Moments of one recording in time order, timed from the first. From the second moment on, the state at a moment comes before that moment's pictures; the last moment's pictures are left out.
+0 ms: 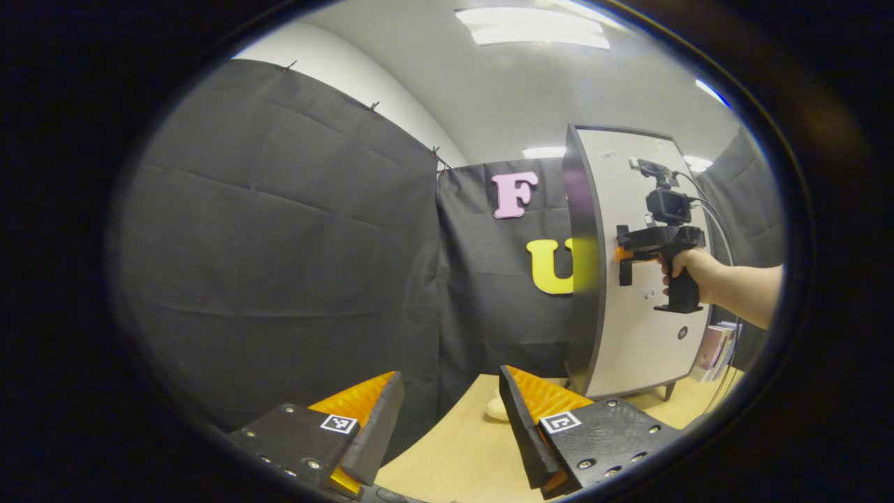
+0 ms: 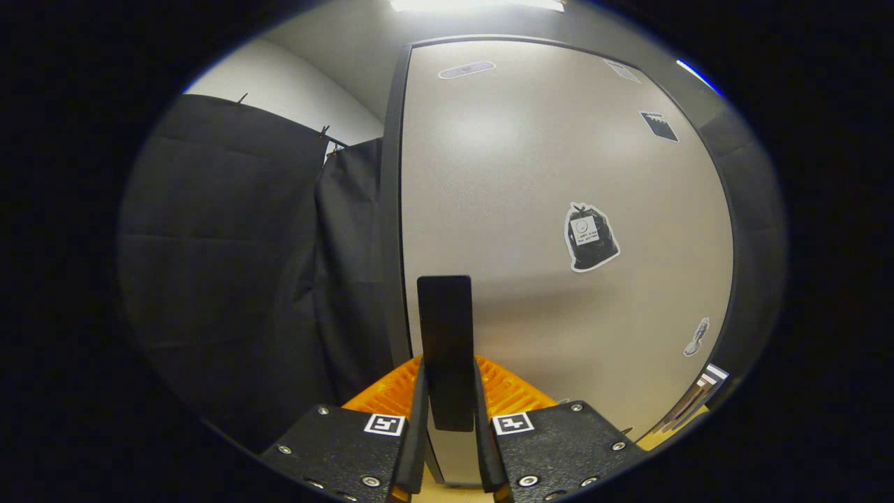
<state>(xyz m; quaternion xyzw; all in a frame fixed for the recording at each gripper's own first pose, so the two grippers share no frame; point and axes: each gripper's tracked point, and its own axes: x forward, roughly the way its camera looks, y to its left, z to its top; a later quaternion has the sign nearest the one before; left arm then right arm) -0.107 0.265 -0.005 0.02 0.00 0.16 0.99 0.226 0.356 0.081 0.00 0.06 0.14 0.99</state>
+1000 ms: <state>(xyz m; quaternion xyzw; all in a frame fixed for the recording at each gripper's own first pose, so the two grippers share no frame) -0.053 0.185 0.020 0.02 -0.02 0.05 1.00 0.148 0.334 0.102 0.02 0.08 0.23 0.97</state>
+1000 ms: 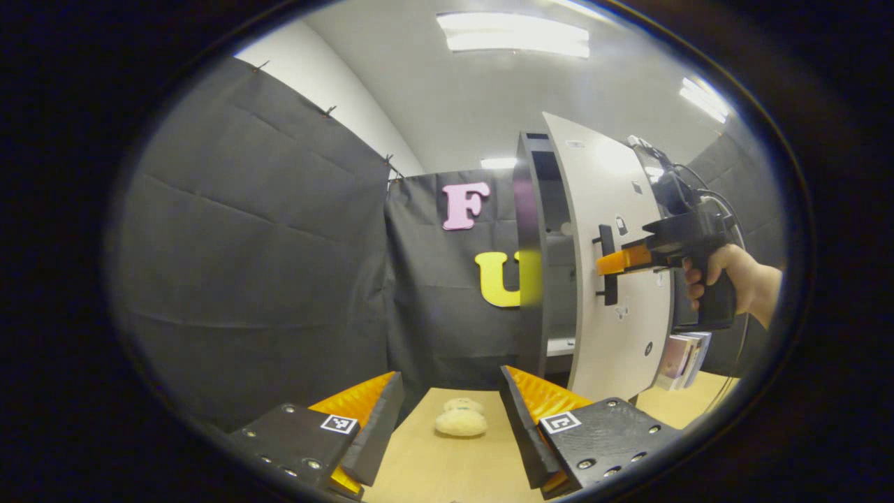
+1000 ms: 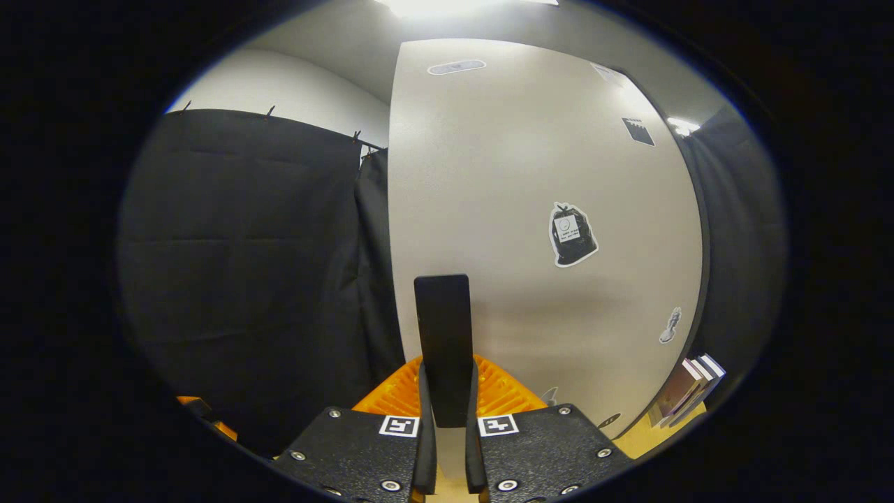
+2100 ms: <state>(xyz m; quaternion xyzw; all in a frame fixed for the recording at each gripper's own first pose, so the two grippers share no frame) -0.069 0.036 0.039 0.04 -0.03 0.00 1.00 0.033 0.192 0.107 0.03 0.08 0.27 0.96</state>
